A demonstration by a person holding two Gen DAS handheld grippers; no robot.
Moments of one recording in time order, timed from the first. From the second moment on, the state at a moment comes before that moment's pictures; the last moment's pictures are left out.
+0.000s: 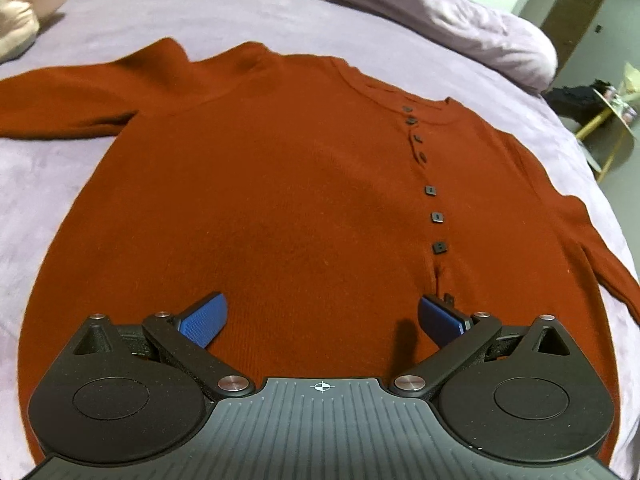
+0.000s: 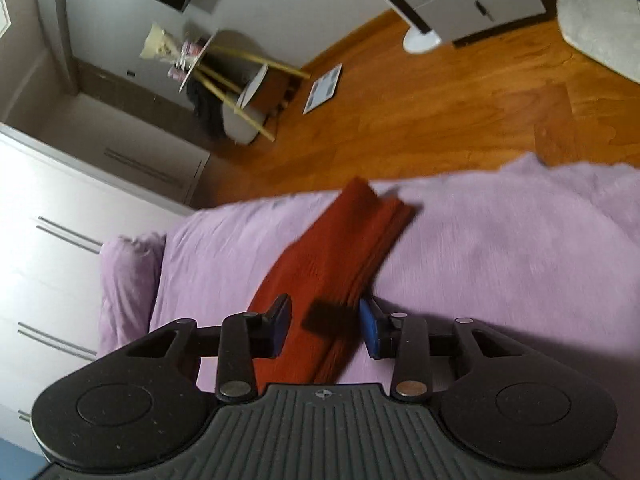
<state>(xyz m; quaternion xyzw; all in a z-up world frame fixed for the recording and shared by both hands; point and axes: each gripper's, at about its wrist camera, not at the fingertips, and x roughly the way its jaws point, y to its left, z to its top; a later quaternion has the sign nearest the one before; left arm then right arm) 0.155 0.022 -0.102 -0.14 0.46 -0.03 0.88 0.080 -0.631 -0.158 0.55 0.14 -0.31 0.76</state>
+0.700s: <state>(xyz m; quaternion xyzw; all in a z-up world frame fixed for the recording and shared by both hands) 0.193 0.009 -0.067 -0.26 0.43 -0.17 0.85 0.160 -0.327 -0.053 0.19 0.23 0.15 0.94</state>
